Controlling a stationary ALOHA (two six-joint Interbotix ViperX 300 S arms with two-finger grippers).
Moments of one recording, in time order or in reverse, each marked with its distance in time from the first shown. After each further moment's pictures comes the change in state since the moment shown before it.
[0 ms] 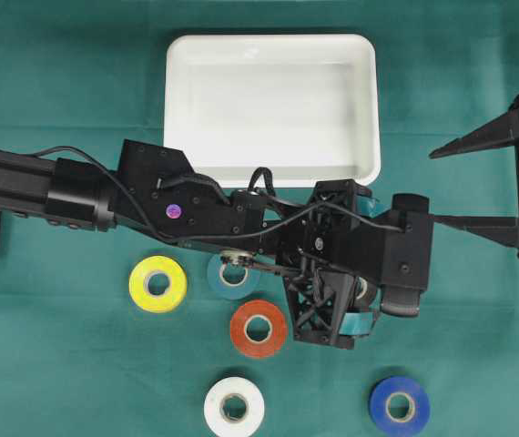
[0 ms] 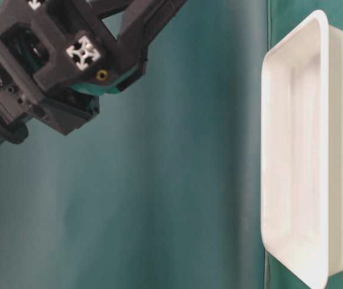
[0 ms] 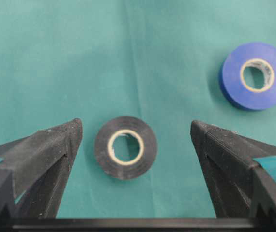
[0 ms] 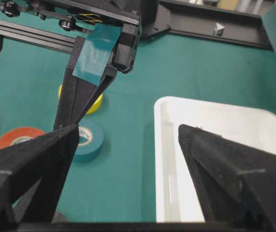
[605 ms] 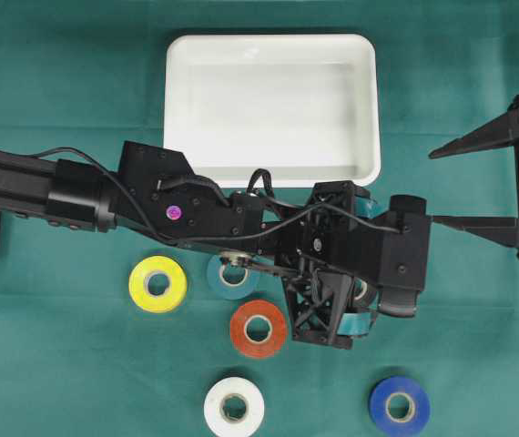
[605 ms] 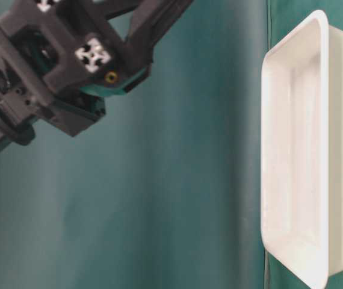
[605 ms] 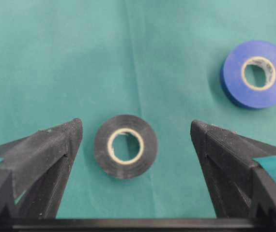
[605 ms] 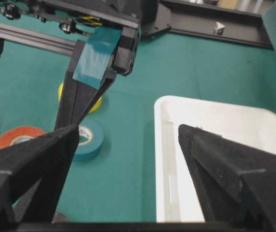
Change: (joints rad) left arm 0.000 0.000 0.023 -0.002 -0.028 0.000; right arm 0.000 0.002 0.000 0.000 0.000 0.000
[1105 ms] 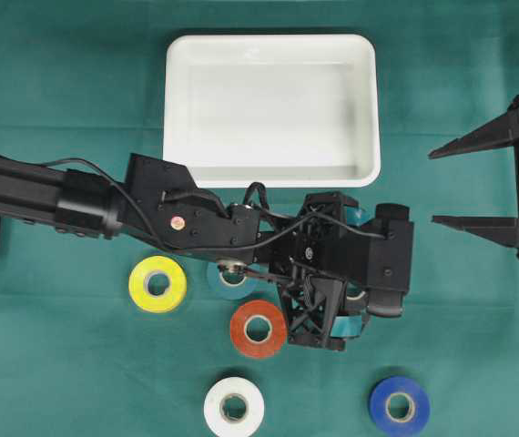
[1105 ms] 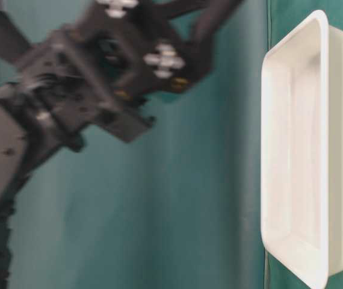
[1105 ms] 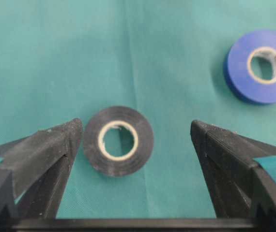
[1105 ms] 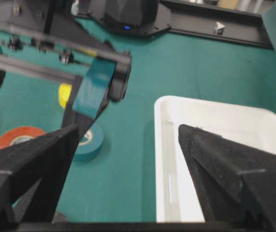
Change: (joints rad) left arm -0.003 0.025 0.092 0.000 -0.109 -0.041; right arm 0.000 0.002 0.000 0.000 0.000 0.000
